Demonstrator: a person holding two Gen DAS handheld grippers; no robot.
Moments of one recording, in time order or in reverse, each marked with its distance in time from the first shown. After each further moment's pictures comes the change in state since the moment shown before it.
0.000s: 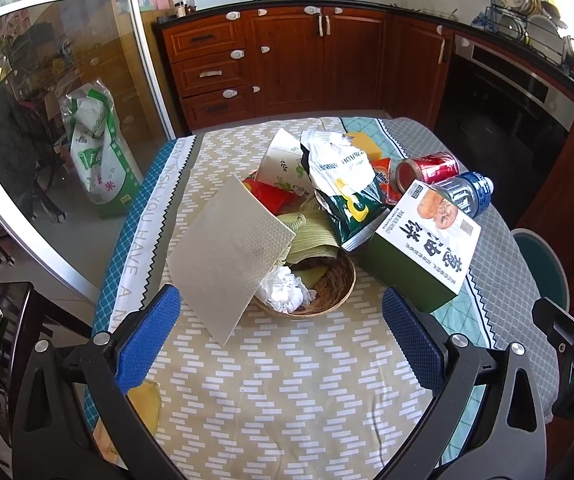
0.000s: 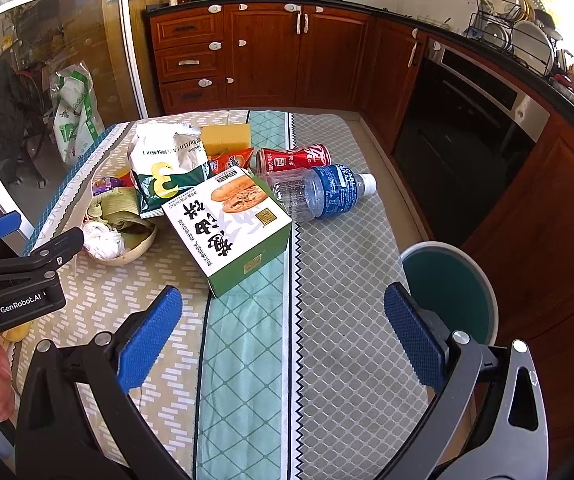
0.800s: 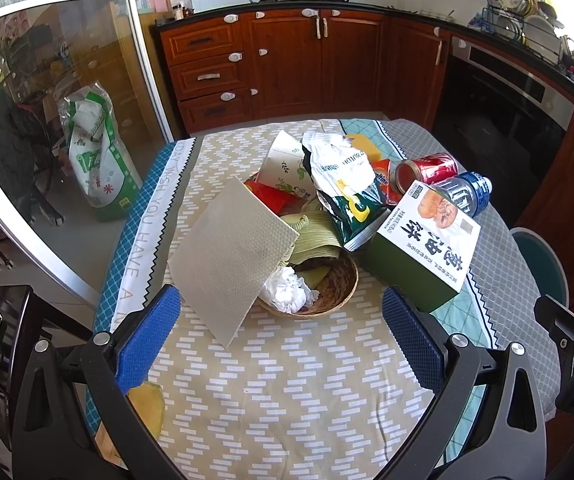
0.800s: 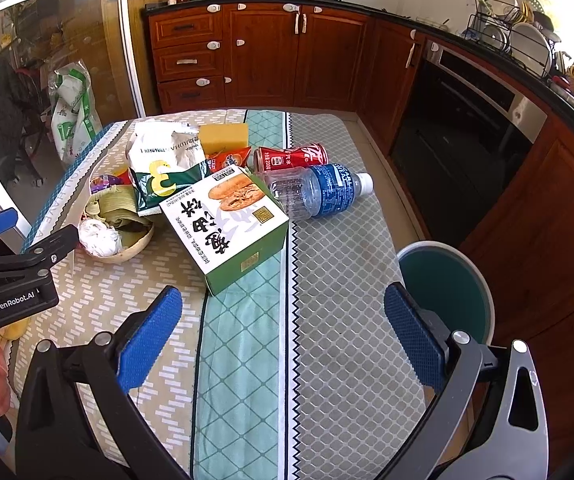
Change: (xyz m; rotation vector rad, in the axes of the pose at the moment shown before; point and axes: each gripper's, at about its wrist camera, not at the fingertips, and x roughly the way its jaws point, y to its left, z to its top) left arm -0.003 0.004 0.000 0.005 -0.009 -0.006; right arm -0.001 0.001 -0.002 -0.007 0.007 -0.011
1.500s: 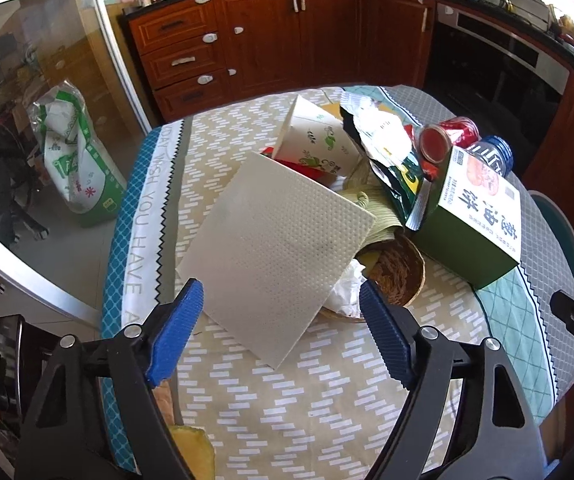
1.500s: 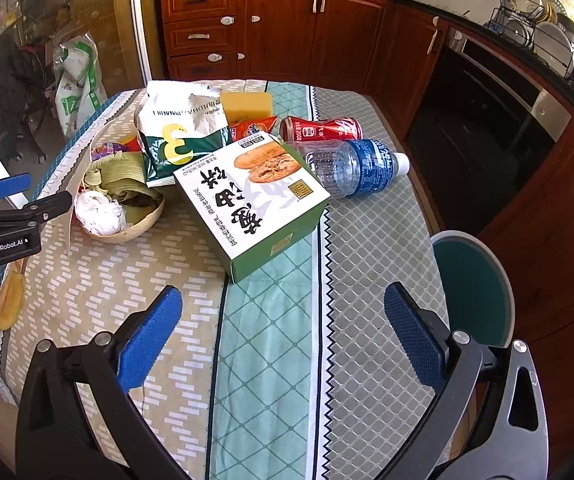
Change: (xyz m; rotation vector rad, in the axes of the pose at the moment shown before) left arm 0.061 0.041 0.001 0.114 0.085 -0.072; right arm 0.040 0.033 -0.006 -0.050 0.074 0.014
